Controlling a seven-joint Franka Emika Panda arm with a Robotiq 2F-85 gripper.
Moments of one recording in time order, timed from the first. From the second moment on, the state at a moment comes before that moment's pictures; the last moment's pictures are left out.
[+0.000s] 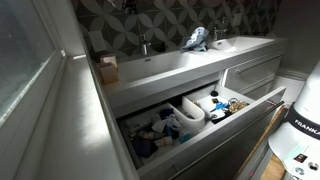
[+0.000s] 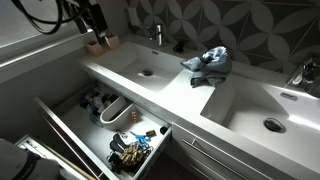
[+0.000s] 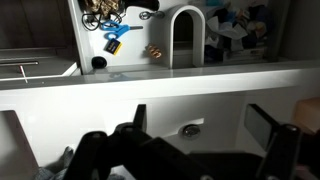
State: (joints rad) arm -0.13 -0.58 -0.24 -2.29 0.01 1.79 -0.13
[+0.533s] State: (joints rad) arm -0.11 -0.57 -0.20 -2.27 0.05 1.79 -0.10
